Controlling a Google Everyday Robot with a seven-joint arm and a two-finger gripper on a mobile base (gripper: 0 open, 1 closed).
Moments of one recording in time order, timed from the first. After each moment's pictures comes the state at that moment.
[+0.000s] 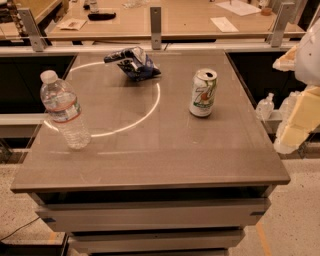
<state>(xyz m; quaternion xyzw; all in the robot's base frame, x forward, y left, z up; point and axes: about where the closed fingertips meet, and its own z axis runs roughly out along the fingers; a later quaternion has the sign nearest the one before) 0.438 -0.217 0.976 -0.60 0.78 -0.03 0.16</state>
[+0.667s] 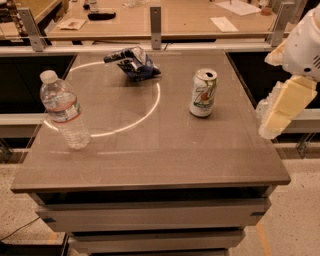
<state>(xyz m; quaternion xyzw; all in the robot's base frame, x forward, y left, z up) 0.468 -0.212 0.973 -0.58 0.79 -0.02 0.18</state>
